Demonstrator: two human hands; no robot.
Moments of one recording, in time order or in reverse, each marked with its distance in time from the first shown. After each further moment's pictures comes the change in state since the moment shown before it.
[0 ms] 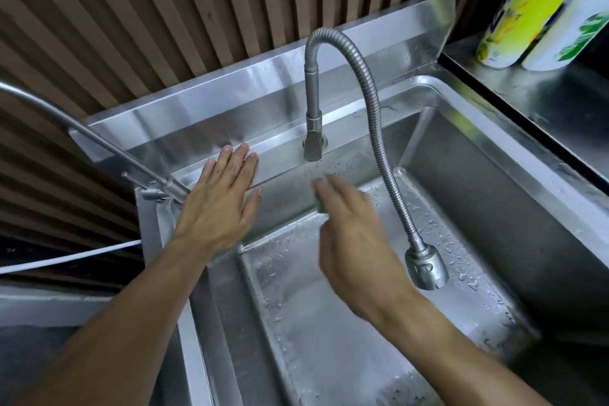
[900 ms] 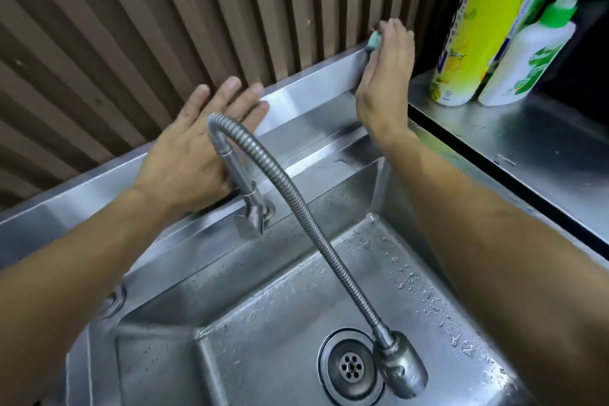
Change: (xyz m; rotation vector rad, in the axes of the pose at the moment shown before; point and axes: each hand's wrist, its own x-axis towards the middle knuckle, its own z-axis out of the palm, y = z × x) left_hand 0.179 0.034 -0.077 0.437 0.508 0.503; right_hand 0.278 0.169 -0.086 0.126 0.727 0.051
